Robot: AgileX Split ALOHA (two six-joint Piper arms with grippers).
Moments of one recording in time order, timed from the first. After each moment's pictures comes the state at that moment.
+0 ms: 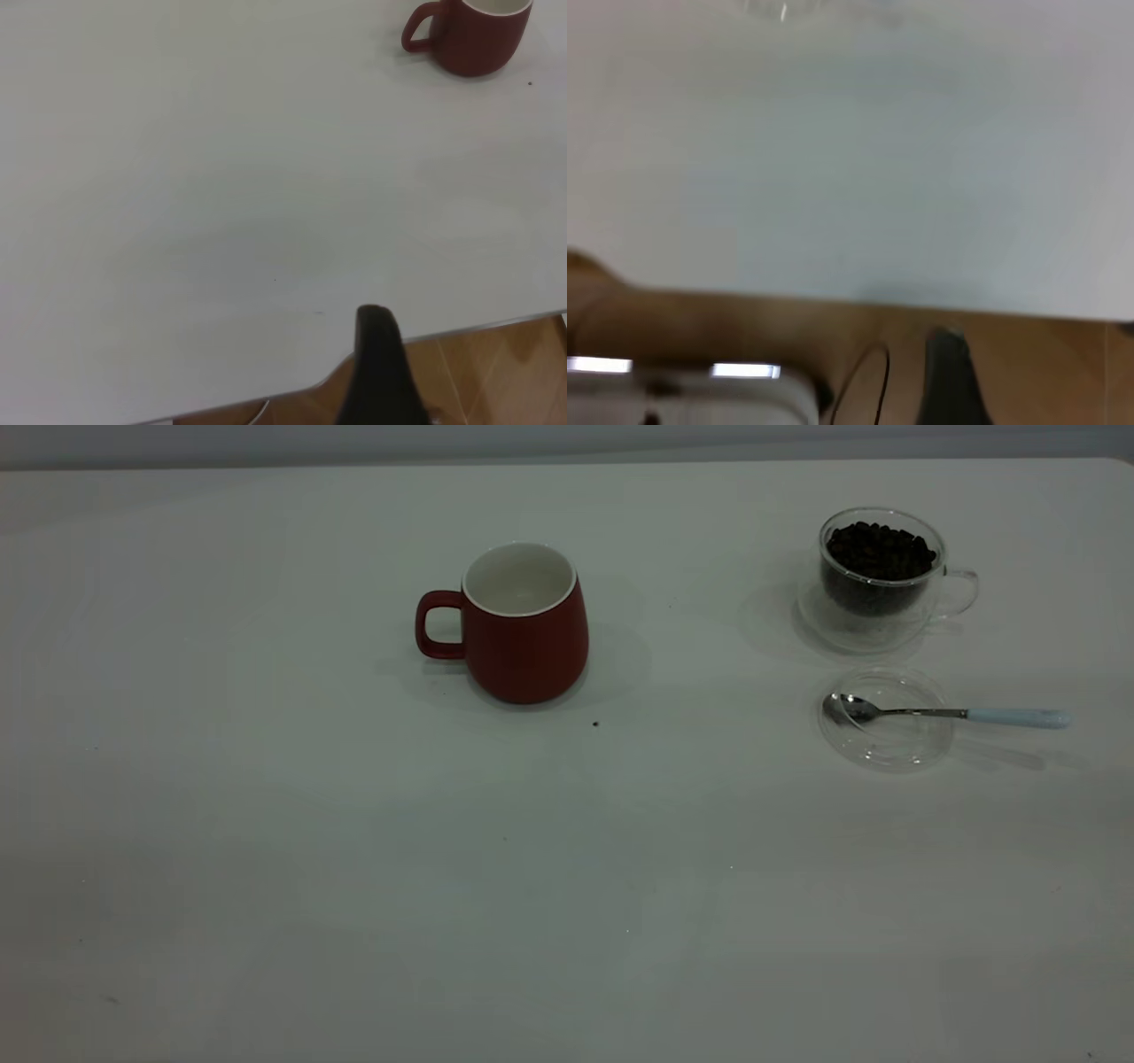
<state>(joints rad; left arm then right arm) -0.03 -0.02 -0.49 -0.13 1.16 0.13 0.13 0.48 -0.47 -0.05 1.10 0.07</state>
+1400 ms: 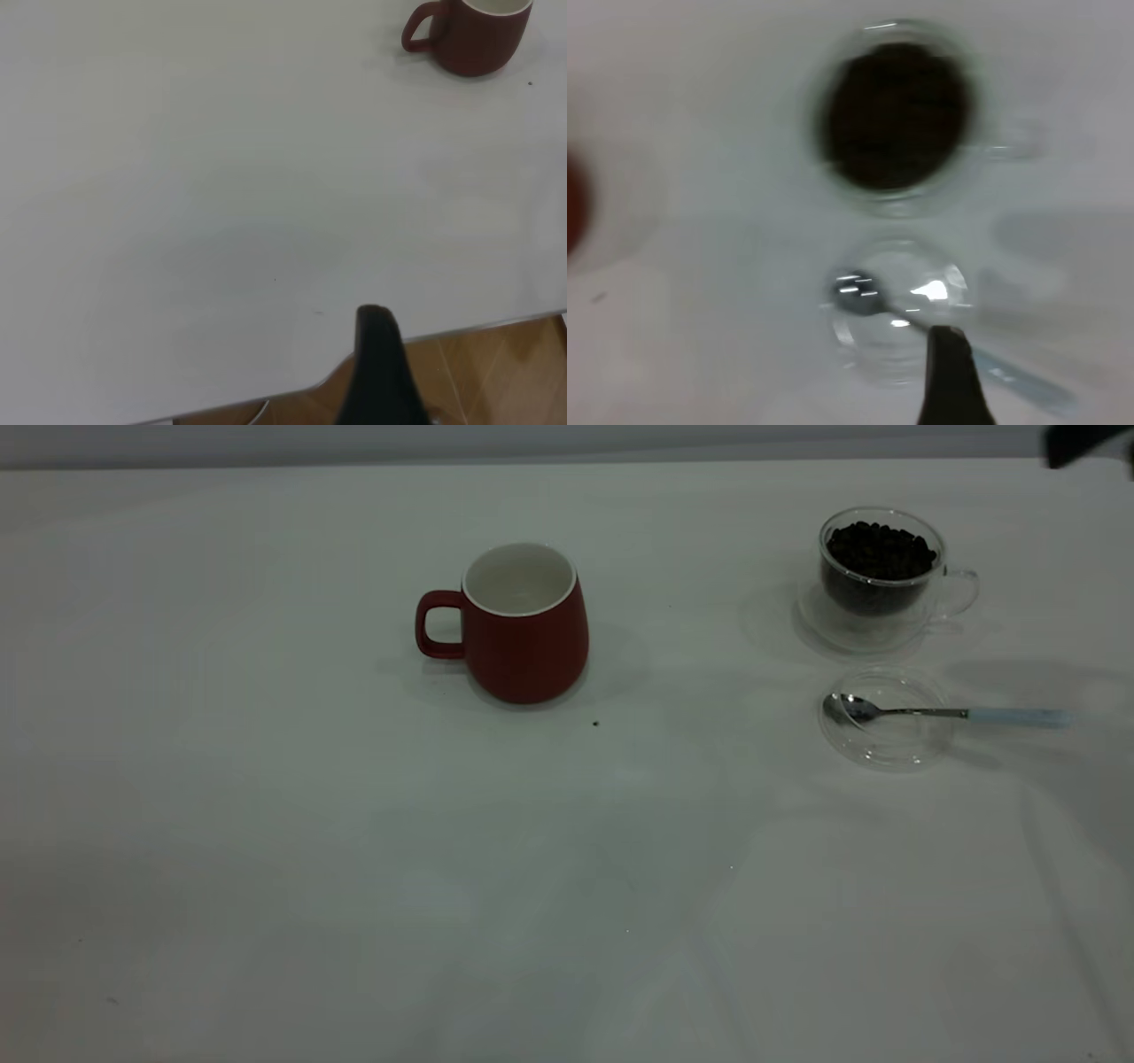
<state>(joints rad) -0.03 -0.02 -0.49 -0.13 1.16 0.13 -0.03 1.73 -0.91 0.58 0.33 -0.44</state>
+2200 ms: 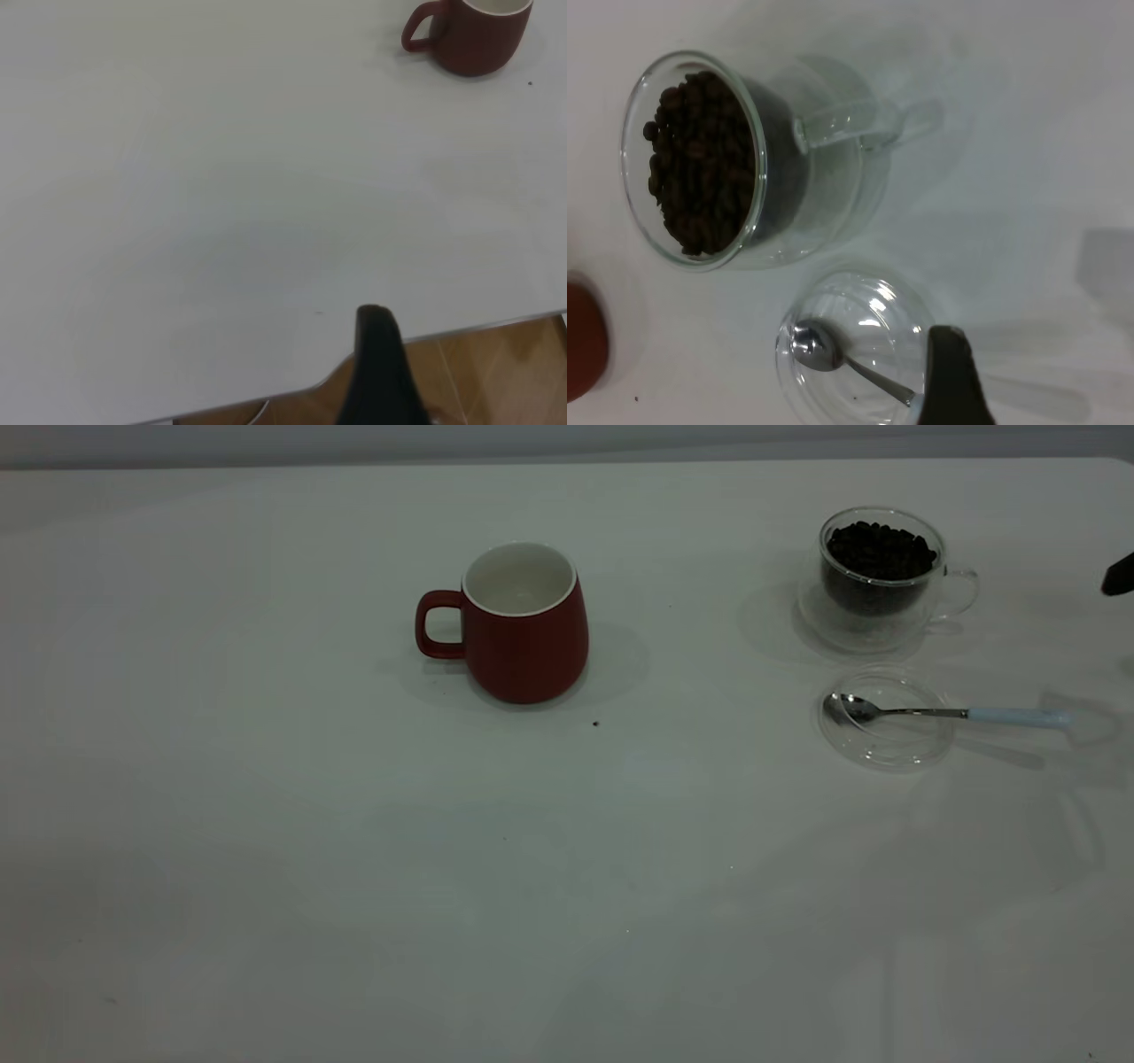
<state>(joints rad) -0.03 -0.02 -0.49 -0.13 1.16 0.13 -0.38 2.13 -0.92 1.42 0.55 -1.22</state>
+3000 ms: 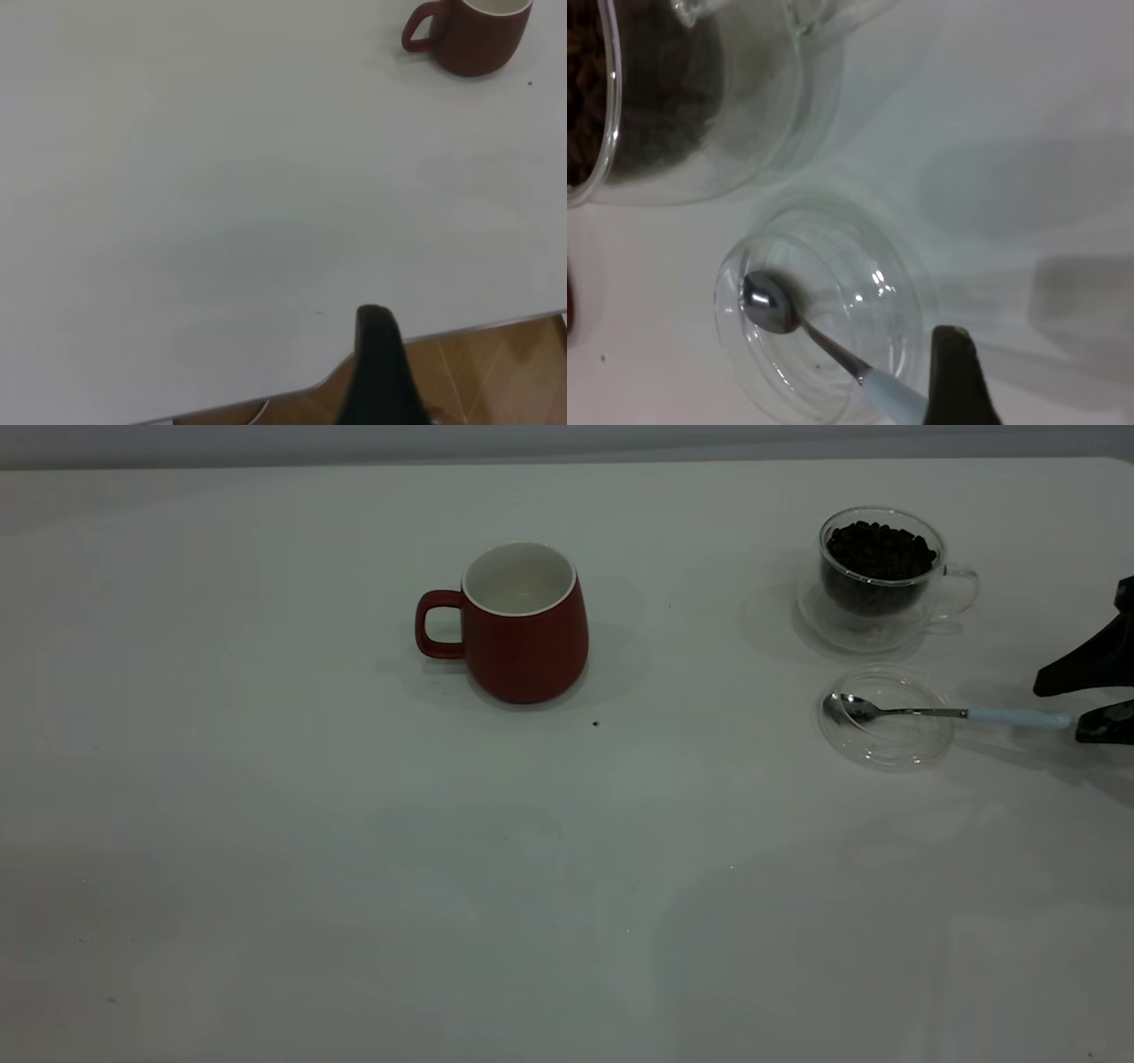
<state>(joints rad) -0.03 -0.02 -0.49 -0.13 1.16 0.13 -0.38 2.36 -0.93 1.59 0.63 -1.44</state>
